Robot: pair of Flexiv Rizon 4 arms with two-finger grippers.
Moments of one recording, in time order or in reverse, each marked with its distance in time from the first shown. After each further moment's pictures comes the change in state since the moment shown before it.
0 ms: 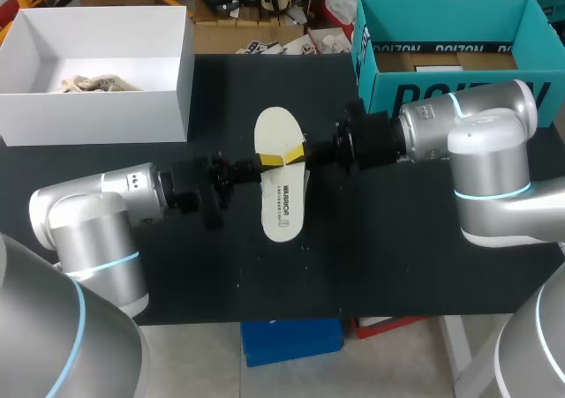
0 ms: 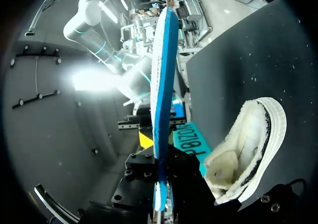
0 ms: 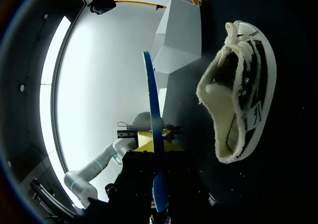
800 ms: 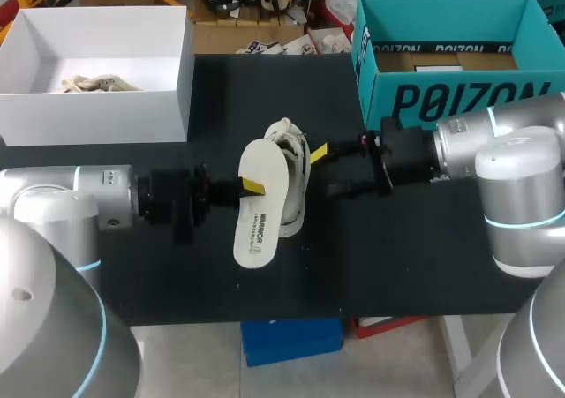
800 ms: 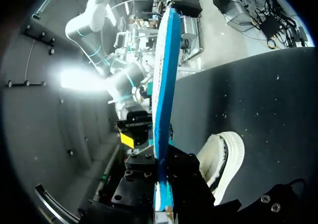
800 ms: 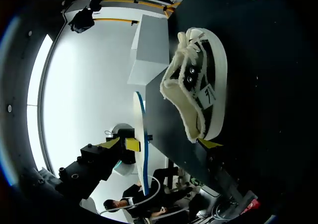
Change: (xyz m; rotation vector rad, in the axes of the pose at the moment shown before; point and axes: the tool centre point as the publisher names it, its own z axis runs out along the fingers) left arm 0.011 -0.041 -0.046 0.124 0.207 -0.150; right arm -0.029 -0.024 -0.051 -0.151 -0.174 0.147
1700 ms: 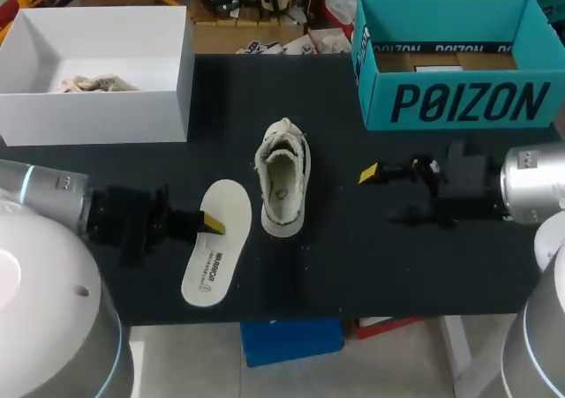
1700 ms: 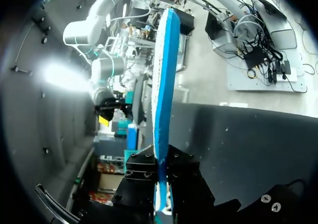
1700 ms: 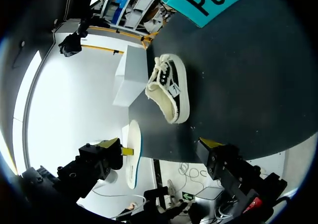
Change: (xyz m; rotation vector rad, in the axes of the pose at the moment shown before) left arm 0.016 -0.060 -0.066 0.095 0.224 -0.108; right arm 0.008 -0.067 -0.087 -0.284 -0.187 0.064
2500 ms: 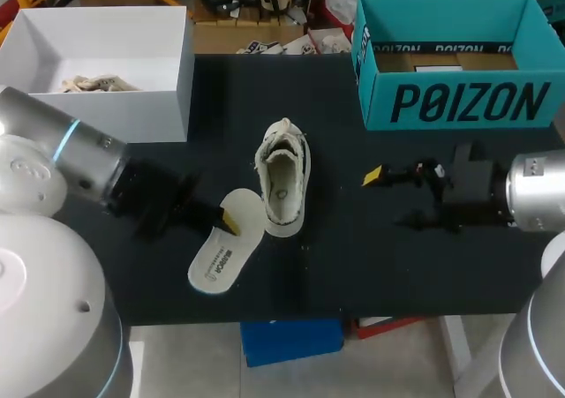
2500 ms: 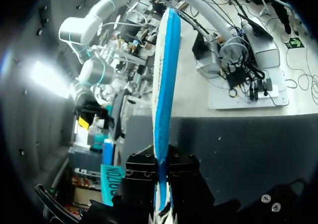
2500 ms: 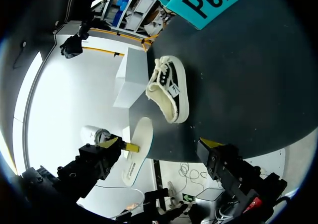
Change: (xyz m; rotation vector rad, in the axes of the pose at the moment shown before) left arm 0.003 0.009 0.026 0.178 0.214 -0.080; right arm -0.001 -0.004 -0.005 -0.022 0.004 0.000
